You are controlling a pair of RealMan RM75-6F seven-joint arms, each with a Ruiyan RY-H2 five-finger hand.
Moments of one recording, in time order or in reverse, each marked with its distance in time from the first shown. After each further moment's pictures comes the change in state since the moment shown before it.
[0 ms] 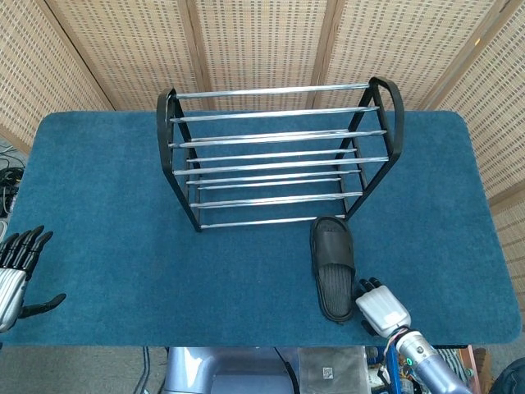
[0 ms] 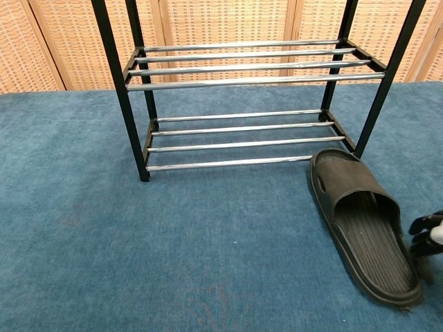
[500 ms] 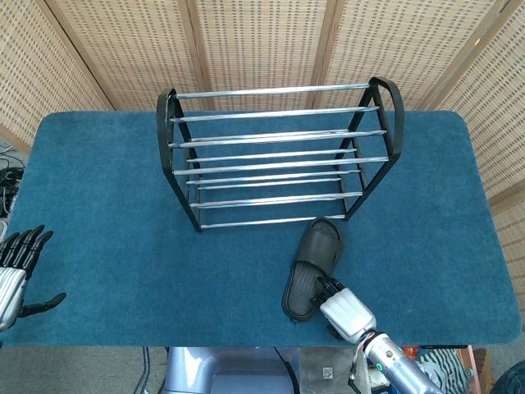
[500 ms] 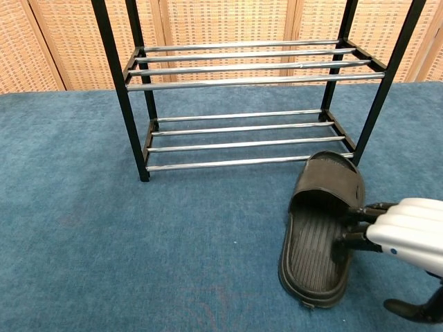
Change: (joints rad) left arm -0.005 0.002 -0.001 0.003 -0.006 -0.009 -0.008; right arm 0.061 -0.080 -0.006 -0.103 -0.042 0.029 -0.057
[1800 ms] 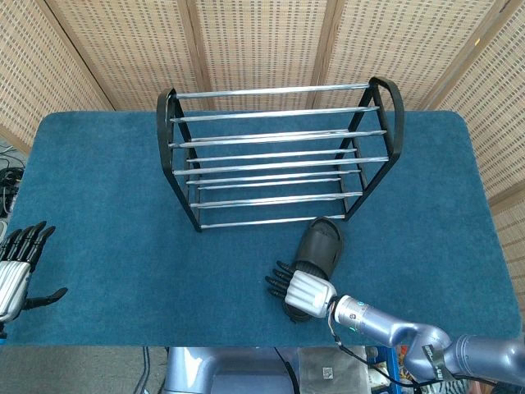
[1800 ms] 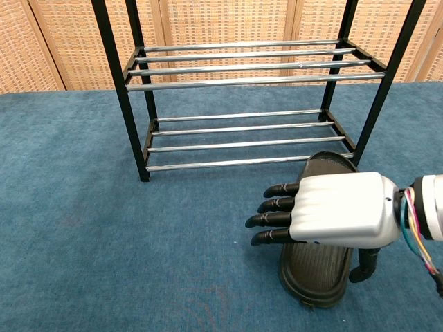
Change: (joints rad) left arm -0.030 -0.015 -0.021 0.004 -0.068 -0.066 0.032; right arm 0.393 -0.042 0.027 0.283 -0.313 -0.283 0.127
